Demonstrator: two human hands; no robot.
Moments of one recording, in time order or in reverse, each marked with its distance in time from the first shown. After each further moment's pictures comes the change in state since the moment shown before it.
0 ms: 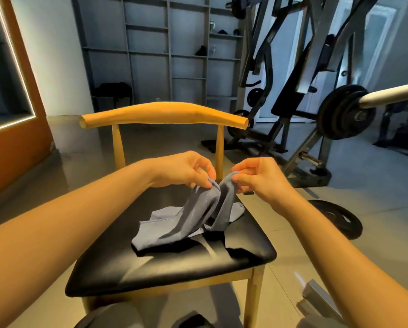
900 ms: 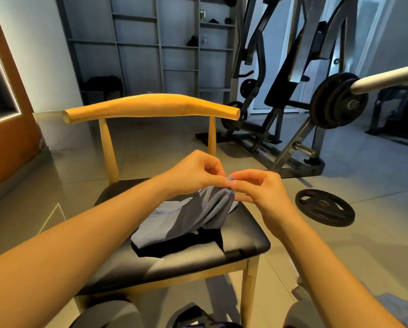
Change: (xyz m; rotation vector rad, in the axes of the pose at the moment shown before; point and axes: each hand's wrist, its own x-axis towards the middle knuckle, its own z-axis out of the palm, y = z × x) left_hand 0.023 0.003 0.051 -0.015 0.251 0.178; right_hand -0.040 0.024 0.008 0.415 0.084 0.037
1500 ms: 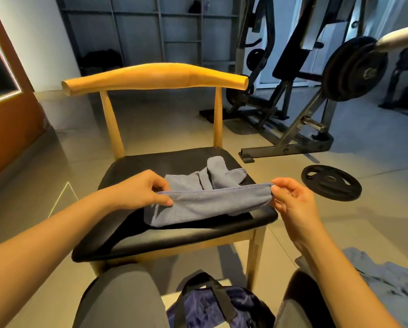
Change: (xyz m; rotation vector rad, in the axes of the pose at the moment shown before) left_hand -0.094 -0.113 -0.032 0.220 -0.189 -0.274; right_hand -0.046 0.083 -0.037 0.078 0.263 0.118
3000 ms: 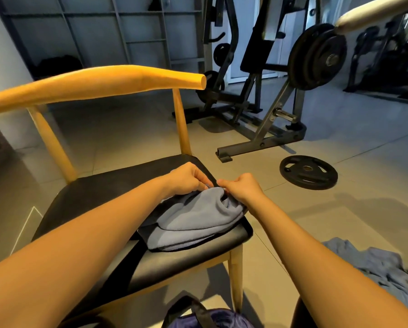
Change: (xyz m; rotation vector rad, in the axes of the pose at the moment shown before) left_hand 0.203 0.080 0.063 -0.126 -0.084 0.022; right_hand 0.140 0.040 0.015 -0.601 0.011 0.311
